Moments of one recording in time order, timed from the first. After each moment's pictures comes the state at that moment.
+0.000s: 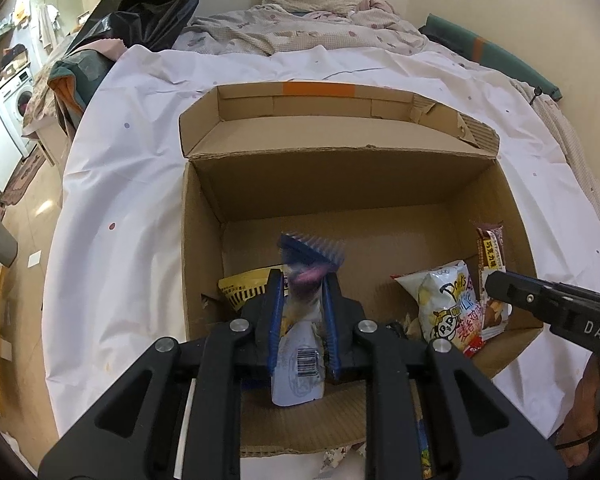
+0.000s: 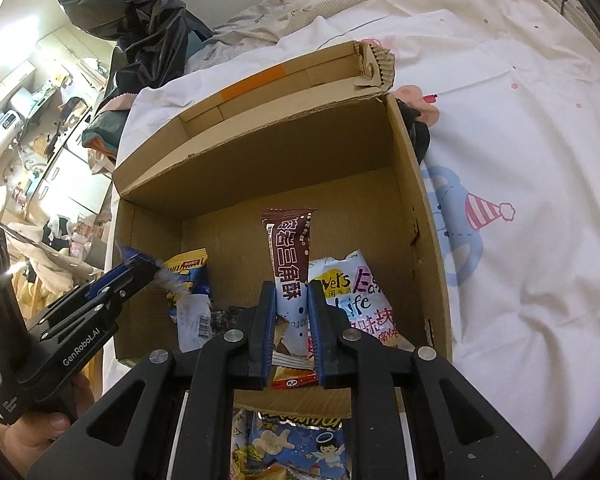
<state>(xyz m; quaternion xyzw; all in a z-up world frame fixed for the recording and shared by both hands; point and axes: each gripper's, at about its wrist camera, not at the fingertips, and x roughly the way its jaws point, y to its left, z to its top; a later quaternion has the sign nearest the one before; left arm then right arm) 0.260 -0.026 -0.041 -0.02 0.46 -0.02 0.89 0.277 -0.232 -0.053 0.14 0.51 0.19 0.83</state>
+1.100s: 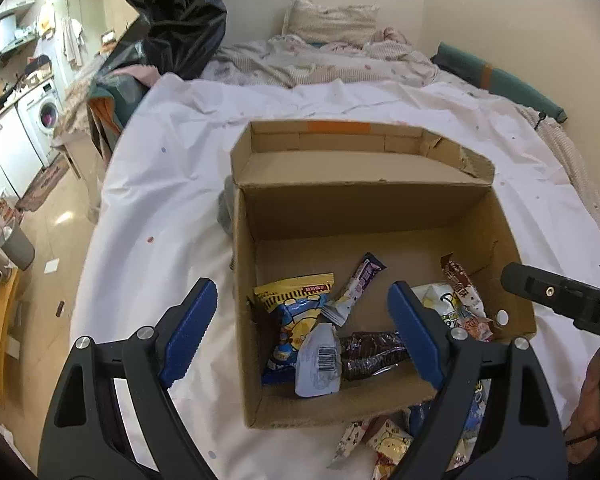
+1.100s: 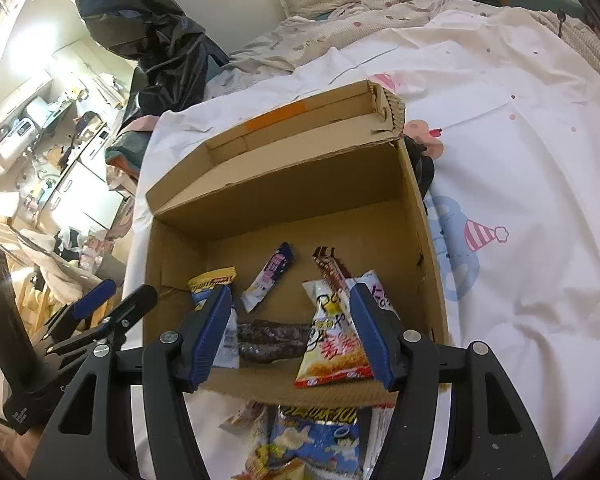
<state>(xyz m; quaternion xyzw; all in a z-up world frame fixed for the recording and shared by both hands) 0.223 -0.013 -0.007 -0.01 0.40 0.02 0.92 0.253 -0.235 -0.021 0.15 0.46 0.20 0.85</state>
